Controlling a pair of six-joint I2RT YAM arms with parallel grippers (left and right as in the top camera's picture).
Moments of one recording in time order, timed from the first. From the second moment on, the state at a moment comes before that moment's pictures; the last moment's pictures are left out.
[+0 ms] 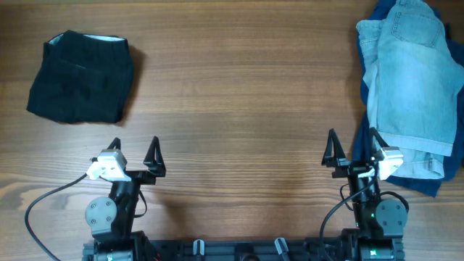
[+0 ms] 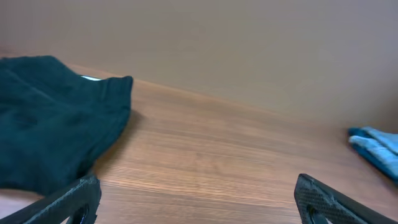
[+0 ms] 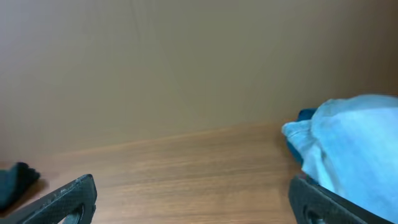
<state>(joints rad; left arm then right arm) 0.14 0.03 0.01 -0.04 0.25 -0.29 -0.01 0.04 0.02 0.11 -0.10 0.25</state>
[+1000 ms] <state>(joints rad) -0.11 1.60 1.18 -0.65 0.42 -0.23 -0.31 1.58 1.36 -0.39 -0.30 0.23</state>
